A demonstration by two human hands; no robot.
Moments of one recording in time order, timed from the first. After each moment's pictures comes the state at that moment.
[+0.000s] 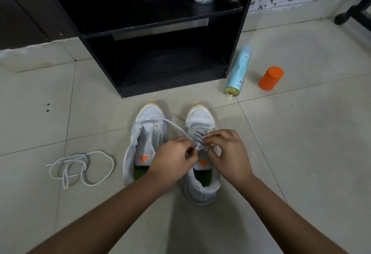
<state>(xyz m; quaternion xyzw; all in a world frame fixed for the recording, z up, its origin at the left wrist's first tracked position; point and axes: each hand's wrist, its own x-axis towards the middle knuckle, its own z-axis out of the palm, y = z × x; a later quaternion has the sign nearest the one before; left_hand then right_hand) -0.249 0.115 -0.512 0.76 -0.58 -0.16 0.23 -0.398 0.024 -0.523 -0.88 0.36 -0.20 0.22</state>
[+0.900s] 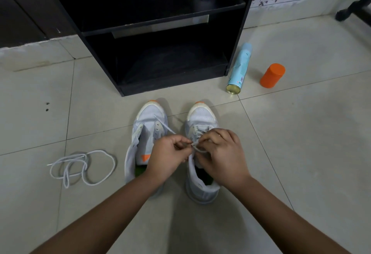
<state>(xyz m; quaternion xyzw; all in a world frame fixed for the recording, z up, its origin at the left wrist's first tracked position) -0.238 0.119 -0.519 0.75 -0.35 -0.37 0.43 -0.388 0.041 -0.518 -0.93 0.32 -0.16 0.10</state>
